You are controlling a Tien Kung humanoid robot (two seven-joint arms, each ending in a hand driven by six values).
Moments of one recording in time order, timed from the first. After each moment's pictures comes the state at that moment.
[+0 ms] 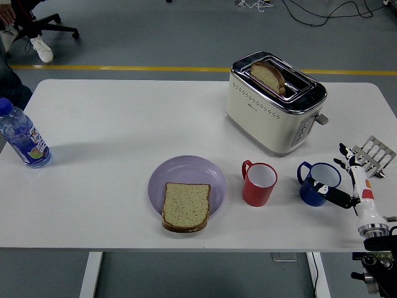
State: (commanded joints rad) left arm -0.12 0.02 -0.22 -0.19 0.30 0.09 0.05; right arm 0.09 -0.20 1.19 1.14 -1.38 -0.46 0.34
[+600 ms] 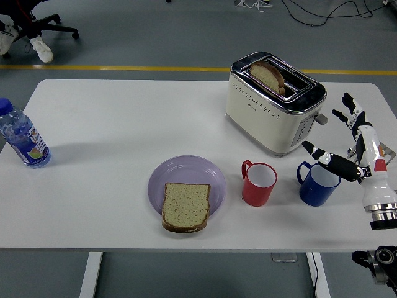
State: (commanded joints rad) left arm -0.12 0.03 -0.25 -0.19 0.32 0.08 0.05; right arm 0.03 -0.25 1.22 1.66 -1.37 -0.47 0.30
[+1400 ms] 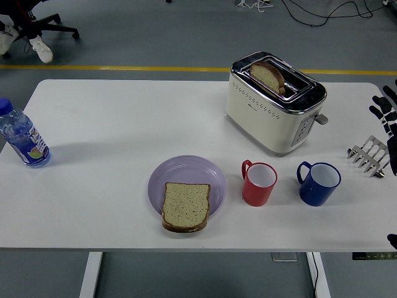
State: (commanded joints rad) left arm -0.13 0.07 -0.32 -0.20 0.39 0.08 0.05; right arm -0.05 -0.23 1.52 1.78 -0.75 -0.28 0.08
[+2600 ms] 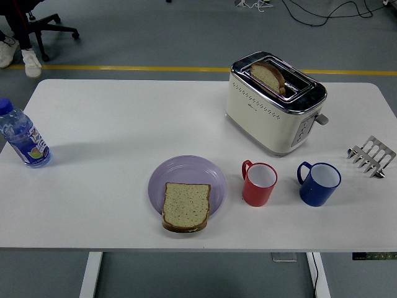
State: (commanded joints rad) left arm -0.17 0.09 -0.28 -0.20 0.44 0.08 0.05; right arm -0.04 -0.20 1.69 1.78 -0.76 -0.32 -0.04
